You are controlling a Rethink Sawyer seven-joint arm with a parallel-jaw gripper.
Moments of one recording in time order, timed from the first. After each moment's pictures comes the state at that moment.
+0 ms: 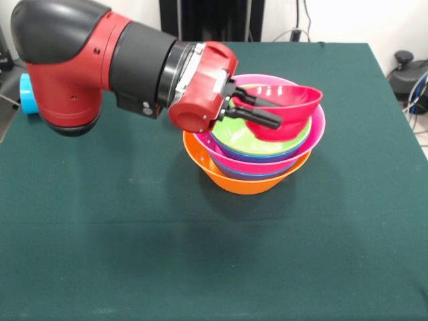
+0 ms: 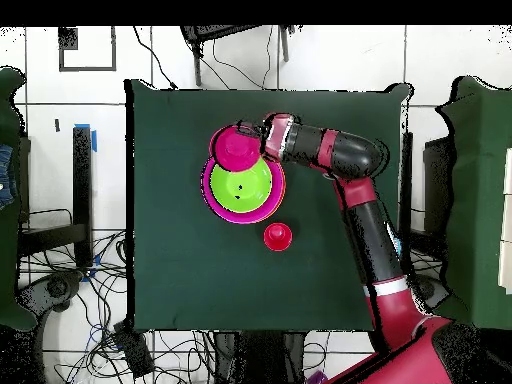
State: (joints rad) arm -1.17 0.30 1.38 1.36 -0.36 1.02 0.23
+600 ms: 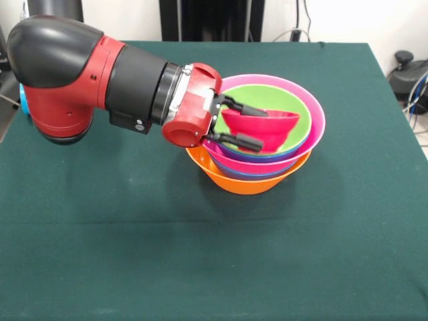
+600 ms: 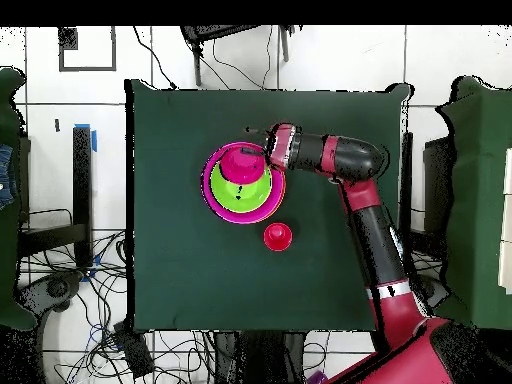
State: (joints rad) arm -1.16 0.29 1.31 1.31 -0.36 1.10 0.15
